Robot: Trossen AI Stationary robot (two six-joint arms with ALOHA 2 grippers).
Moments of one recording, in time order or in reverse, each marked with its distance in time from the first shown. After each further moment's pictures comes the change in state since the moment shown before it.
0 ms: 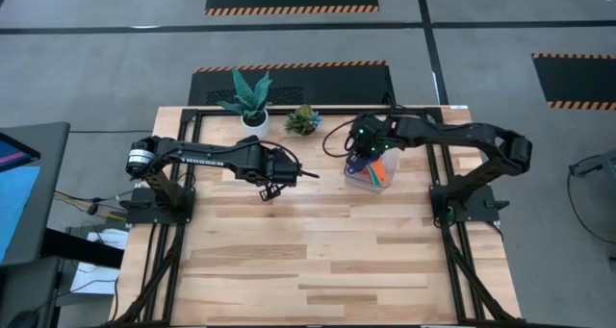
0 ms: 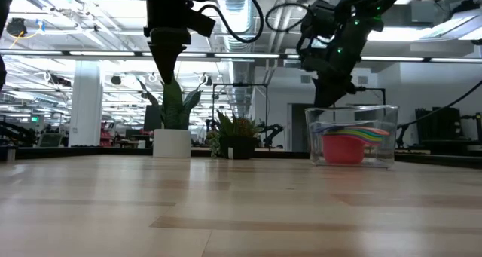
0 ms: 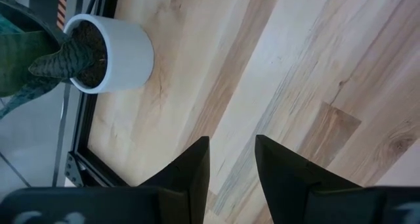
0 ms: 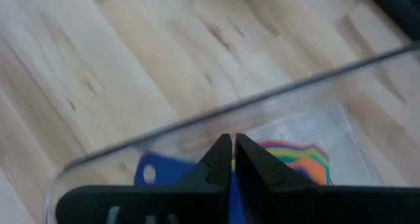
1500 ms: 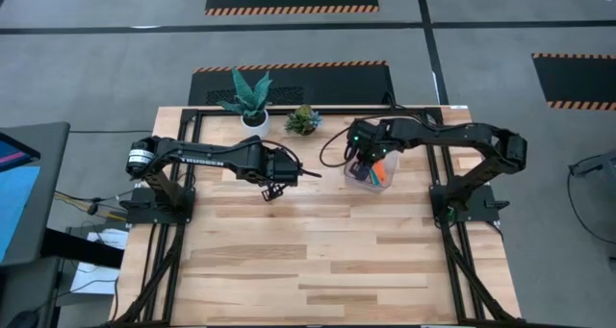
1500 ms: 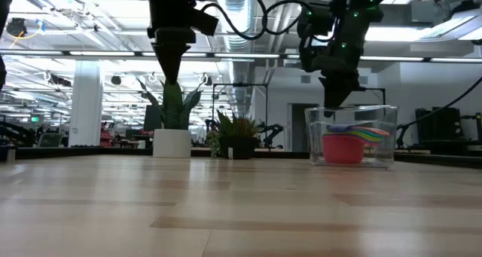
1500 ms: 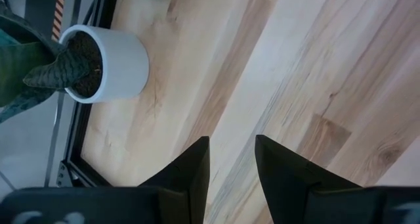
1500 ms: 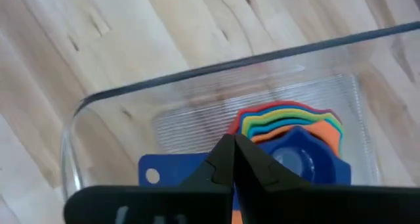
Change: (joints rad) left arm 0.000 0.000 0.000 0.040 0.002 0.006; right arm 0.063 0.045 0.077 -0.206 0.009 -0.055
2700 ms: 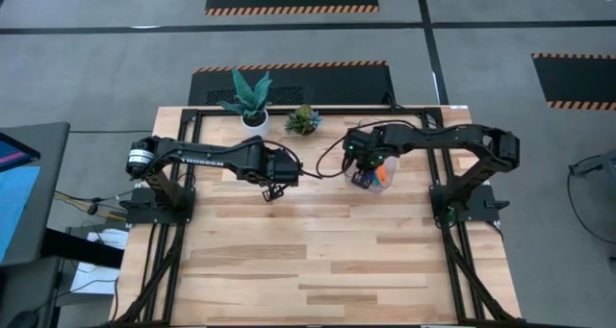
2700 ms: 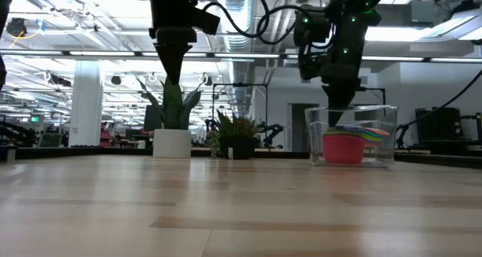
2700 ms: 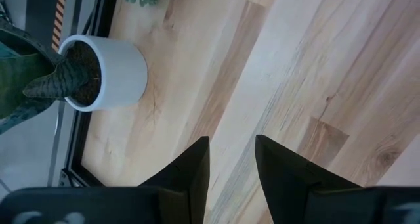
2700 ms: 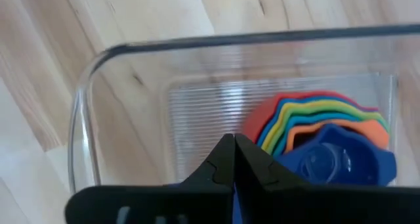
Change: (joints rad) left arm 0.000 0.000 0.000 0.021 -0.003 0.031; right arm 0.051 0.062 0.000 -0.032 -0.010 -0.096
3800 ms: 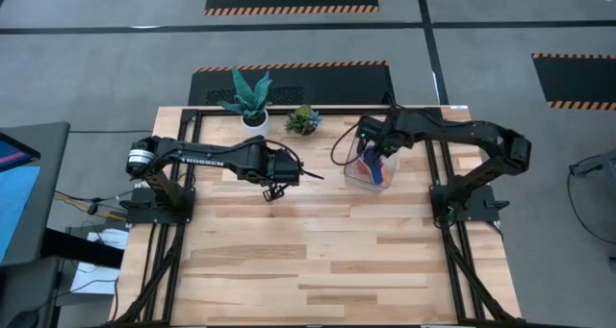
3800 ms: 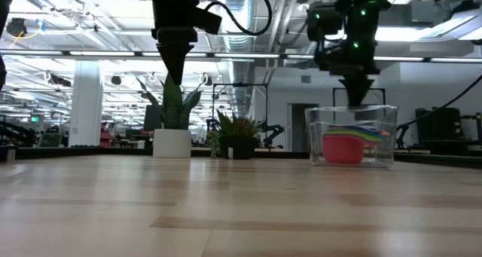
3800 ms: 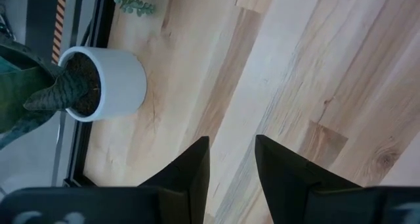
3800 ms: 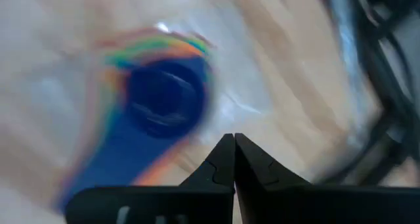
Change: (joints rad) left arm 0.000 0.000 0.000 0.023 0.000 0.044; right arm -0.097 -0.092 0.038 -0.222 0.216 0.168
